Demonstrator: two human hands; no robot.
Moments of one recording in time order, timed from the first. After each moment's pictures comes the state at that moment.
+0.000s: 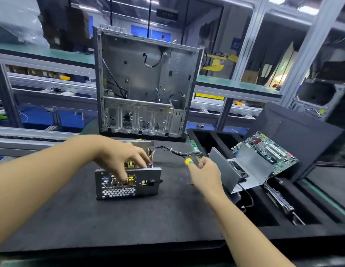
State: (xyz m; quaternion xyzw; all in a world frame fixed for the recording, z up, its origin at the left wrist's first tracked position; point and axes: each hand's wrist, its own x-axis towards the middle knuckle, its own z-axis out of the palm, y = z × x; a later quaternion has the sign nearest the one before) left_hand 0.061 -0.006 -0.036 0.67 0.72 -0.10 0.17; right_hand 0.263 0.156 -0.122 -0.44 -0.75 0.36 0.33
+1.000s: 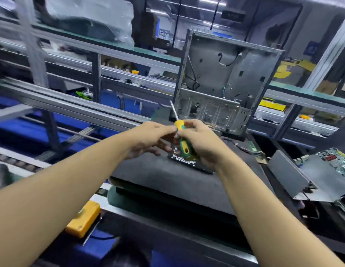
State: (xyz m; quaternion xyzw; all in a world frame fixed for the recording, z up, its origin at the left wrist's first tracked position) left_hand 0.073 -0.151 -0.080 0.31 0.70 0.58 0.28; right_hand 0.178 -0.018 -0.058 -0.13 -0.76 0.62 0.14
